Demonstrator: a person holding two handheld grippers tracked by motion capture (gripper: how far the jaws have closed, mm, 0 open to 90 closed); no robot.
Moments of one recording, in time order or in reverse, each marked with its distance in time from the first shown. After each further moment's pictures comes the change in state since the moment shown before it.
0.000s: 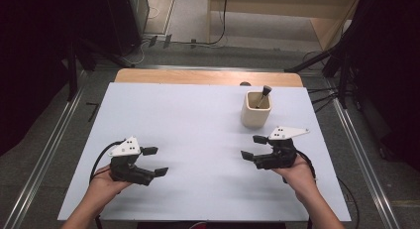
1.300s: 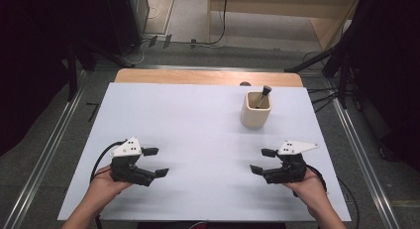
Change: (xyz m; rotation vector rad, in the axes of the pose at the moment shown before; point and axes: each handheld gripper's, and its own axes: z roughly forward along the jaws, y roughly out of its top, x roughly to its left) left arm -0.001 0.000 0.002 0.014 -0.006 0.009; right arm 0.003 -0.037 -0.019 0.034 0.003 0.003
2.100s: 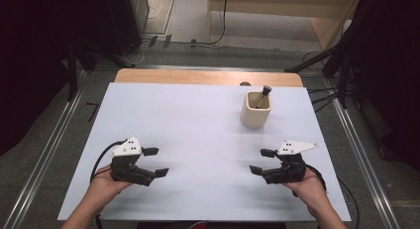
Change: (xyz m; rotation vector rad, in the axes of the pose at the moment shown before) left arm 0.001 0.001 0.000 0.002 -0.004 -0.004; right arm -0.001 0.000 0.002 0.001 0.016 -0.009
